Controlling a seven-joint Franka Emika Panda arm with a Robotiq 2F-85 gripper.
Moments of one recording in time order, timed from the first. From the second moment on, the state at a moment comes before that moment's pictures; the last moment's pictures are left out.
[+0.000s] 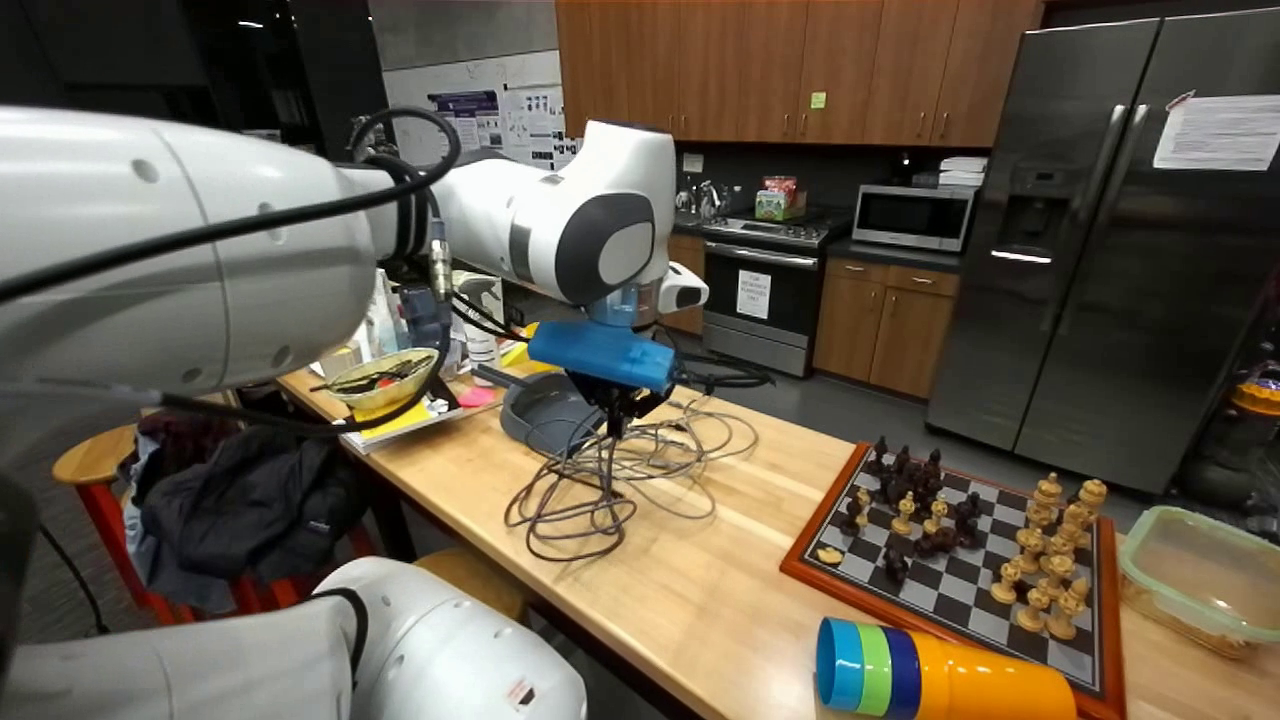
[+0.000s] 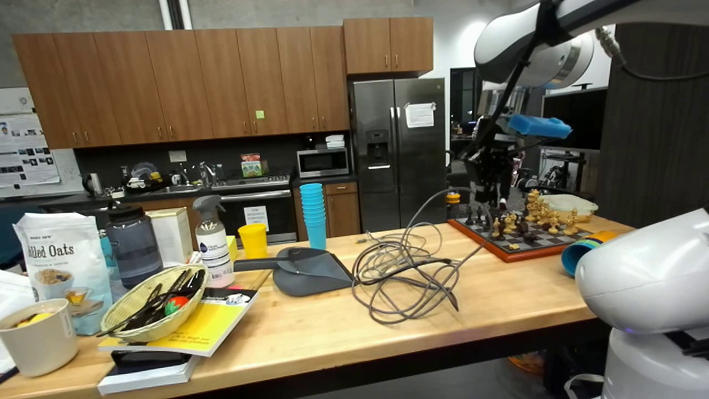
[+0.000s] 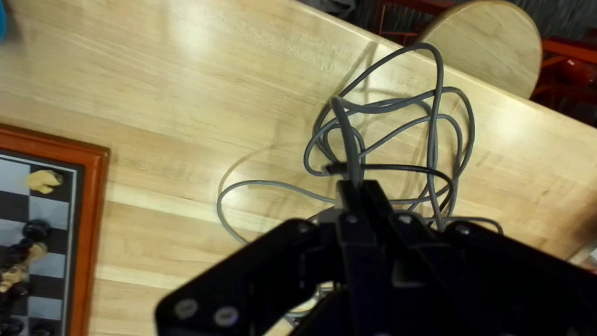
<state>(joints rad) 0.03 -0.90 -0.01 -2.61 0.16 1.82 -0.24</state>
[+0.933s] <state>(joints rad) 0.01 -1.22 -0.07 -2.48 0.14 1.56 -0.12</state>
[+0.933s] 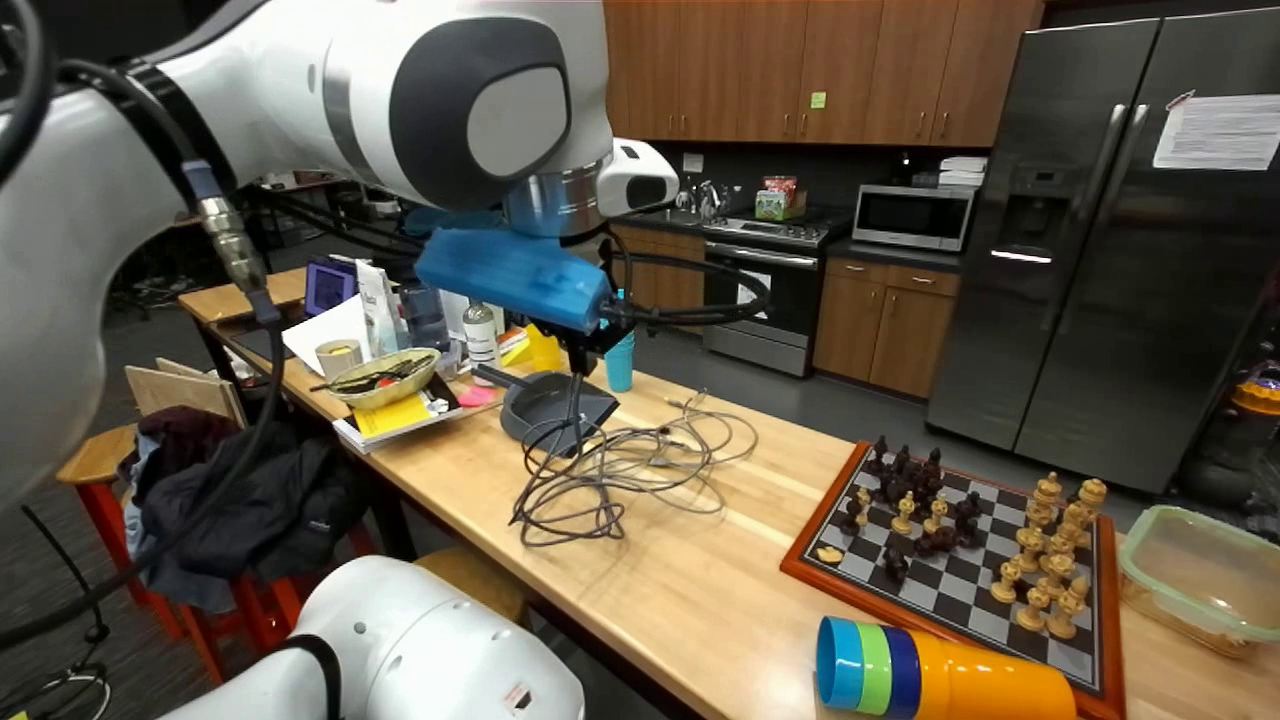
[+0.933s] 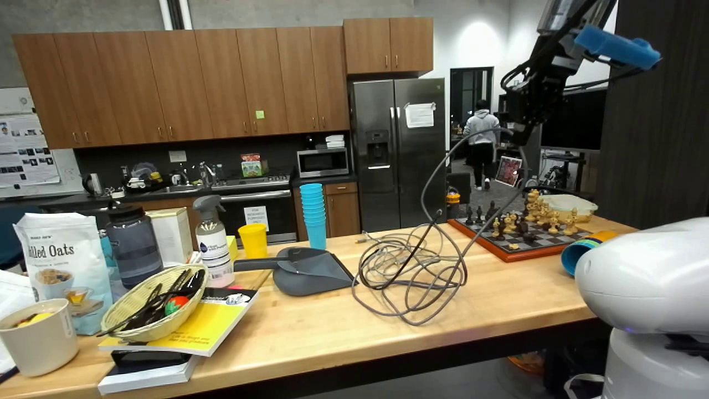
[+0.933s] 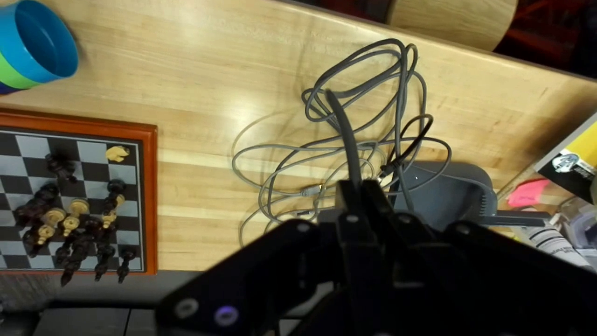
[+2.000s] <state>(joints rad) 0.01 -0.96 -0.03 -2.45 0.16 1.82 -0.05</state>
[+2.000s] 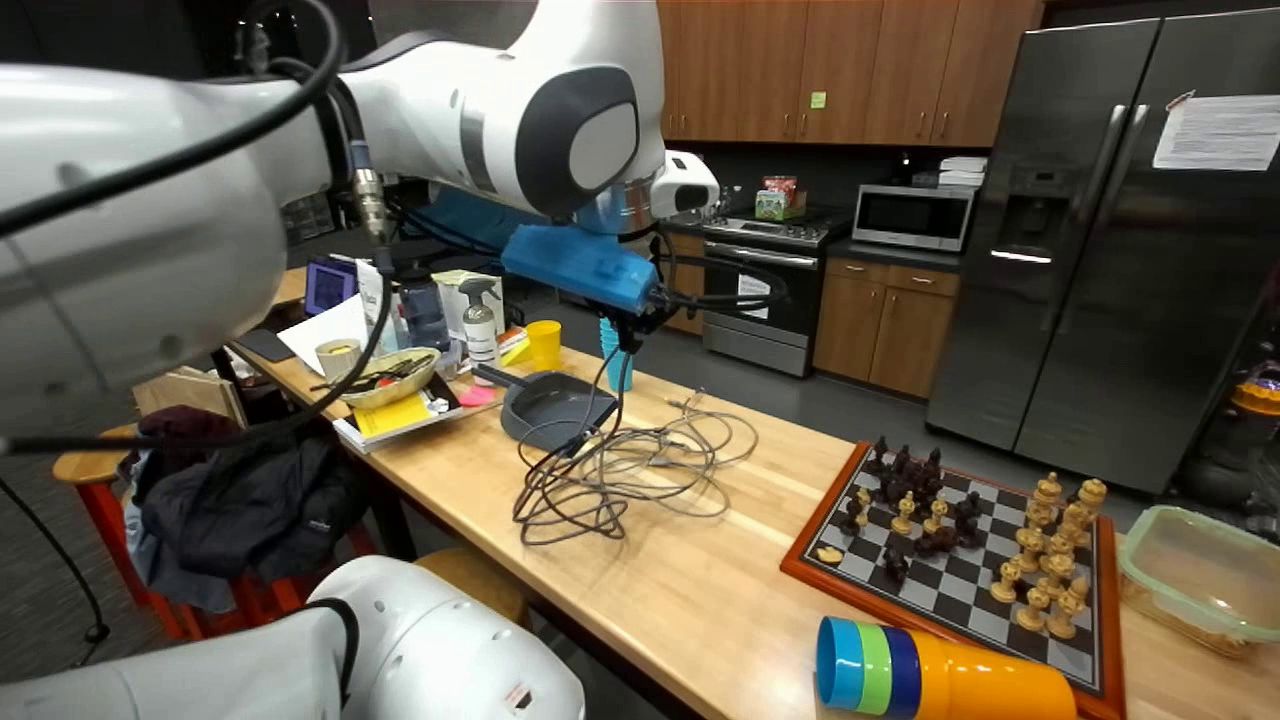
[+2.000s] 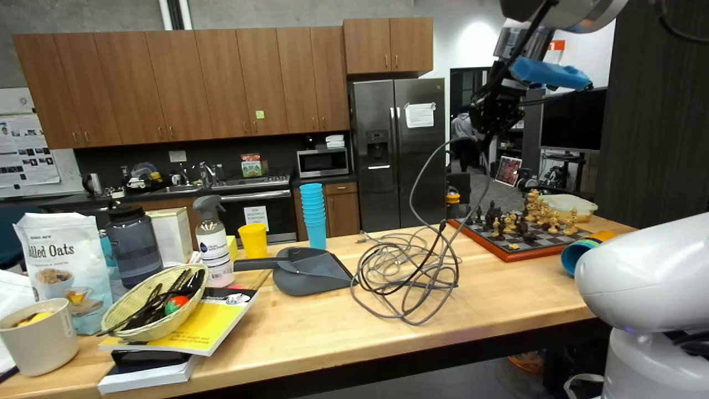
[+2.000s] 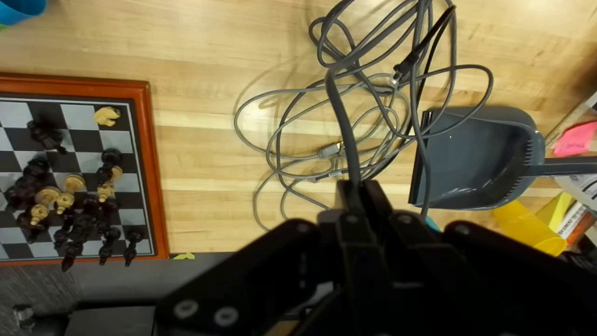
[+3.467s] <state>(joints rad) -0.04 -0.46 -0.18 -2.10 0.25 1.80 -0.13</state>
